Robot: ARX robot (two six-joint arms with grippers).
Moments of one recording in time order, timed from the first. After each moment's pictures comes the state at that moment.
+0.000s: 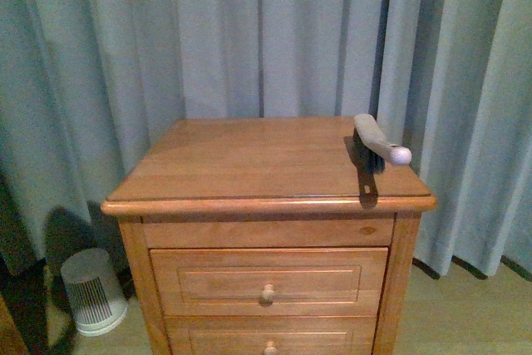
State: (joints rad) left arm 0.10 0.63 0.51 0.24 0.23 0.09; right arm 0.00 0.19 0.02 0.19 0.00 0.00
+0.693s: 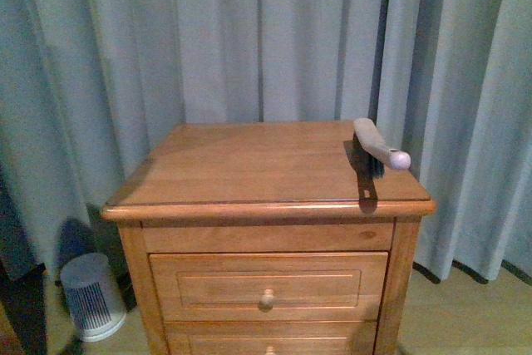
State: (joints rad) left arm 0.04 0.63 0.51 0.24 0.20 0.06; right arm 0.12 1.10 0.60 0.18 0.21 0.16
